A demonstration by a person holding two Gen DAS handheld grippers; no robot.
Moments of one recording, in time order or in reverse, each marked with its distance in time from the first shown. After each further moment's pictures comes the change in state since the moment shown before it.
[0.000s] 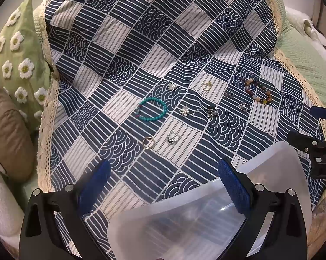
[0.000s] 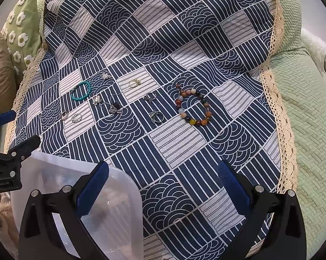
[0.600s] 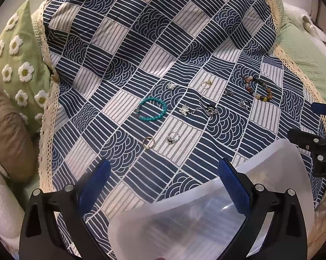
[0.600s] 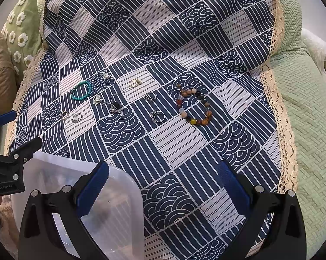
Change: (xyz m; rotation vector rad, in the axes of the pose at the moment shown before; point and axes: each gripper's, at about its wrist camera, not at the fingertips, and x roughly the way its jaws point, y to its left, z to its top) left arm 0.001 -0.004 0.001 0.019 0.004 0.014; right arm 0.000 0.001 -0.001 -0.002 -0.002 0.003
